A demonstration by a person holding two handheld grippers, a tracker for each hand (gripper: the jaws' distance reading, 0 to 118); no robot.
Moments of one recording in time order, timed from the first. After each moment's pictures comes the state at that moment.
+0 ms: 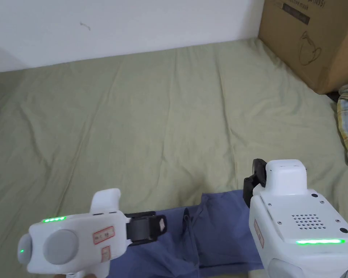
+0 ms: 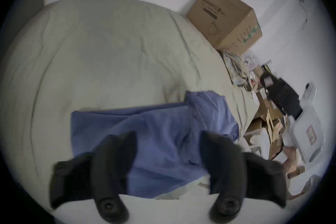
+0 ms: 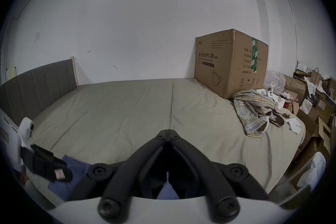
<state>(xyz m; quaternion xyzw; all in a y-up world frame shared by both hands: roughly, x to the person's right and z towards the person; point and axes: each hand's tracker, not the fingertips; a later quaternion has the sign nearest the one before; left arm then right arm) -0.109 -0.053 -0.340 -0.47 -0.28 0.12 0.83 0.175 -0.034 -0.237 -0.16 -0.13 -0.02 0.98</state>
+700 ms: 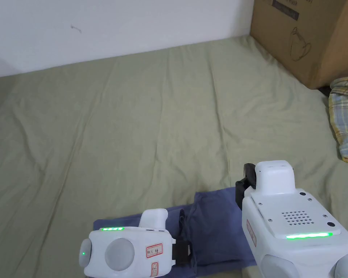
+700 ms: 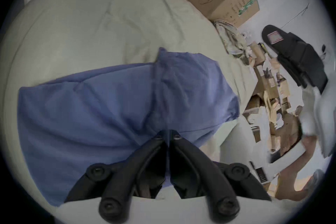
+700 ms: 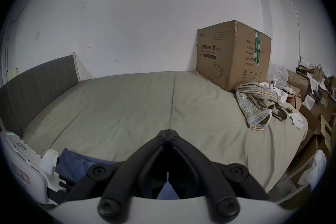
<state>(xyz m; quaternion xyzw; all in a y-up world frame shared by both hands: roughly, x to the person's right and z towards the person) -0.020 -0.094 -0.315 -0.54 -0.36 0.08 0.76 0.185 -0.042 -0.234 -0.19 -0.12 -0.03 0.97</state>
